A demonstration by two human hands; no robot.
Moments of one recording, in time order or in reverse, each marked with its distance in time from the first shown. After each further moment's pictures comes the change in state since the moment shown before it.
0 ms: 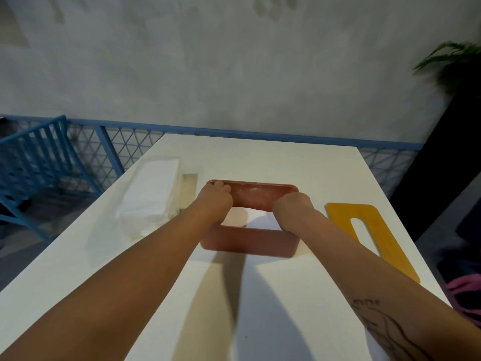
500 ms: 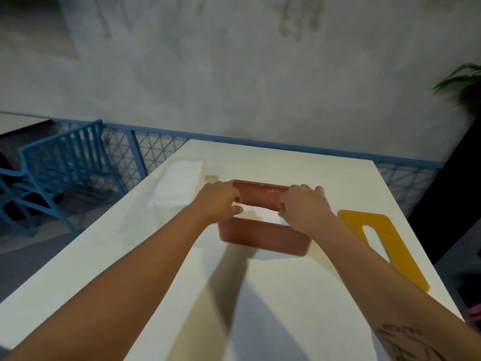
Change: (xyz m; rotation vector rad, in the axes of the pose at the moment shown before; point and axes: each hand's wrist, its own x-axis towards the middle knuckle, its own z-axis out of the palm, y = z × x) left_hand -0.066 -0.016 -0.002 -0.603 0.299 -0.141; right_hand -0.045 -0.009 -0.024 0.206 0.419 0.028
